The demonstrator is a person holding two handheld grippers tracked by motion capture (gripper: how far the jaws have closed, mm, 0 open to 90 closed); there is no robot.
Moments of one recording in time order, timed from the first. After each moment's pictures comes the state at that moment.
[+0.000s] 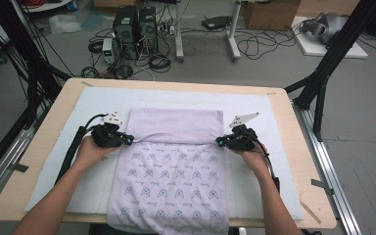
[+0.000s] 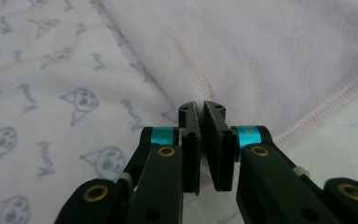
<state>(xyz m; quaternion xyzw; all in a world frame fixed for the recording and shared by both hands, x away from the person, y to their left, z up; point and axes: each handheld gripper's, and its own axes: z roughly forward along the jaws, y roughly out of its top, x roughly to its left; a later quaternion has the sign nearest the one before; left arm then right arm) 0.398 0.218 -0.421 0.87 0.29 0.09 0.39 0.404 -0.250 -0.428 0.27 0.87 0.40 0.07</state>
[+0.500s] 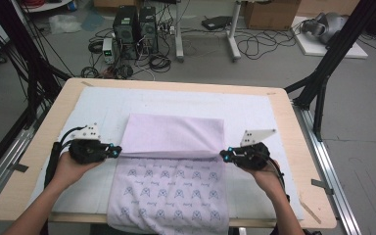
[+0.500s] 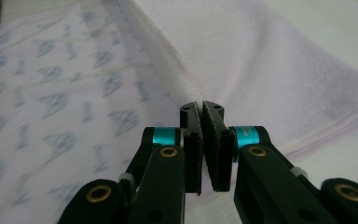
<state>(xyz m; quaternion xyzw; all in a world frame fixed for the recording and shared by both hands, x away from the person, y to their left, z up) 0.319 0.248 -0.401 0.86 0.26 0.09 0.44 0.318 -0.259 -0.392 0.21 0.87 0.44 0.09</state>
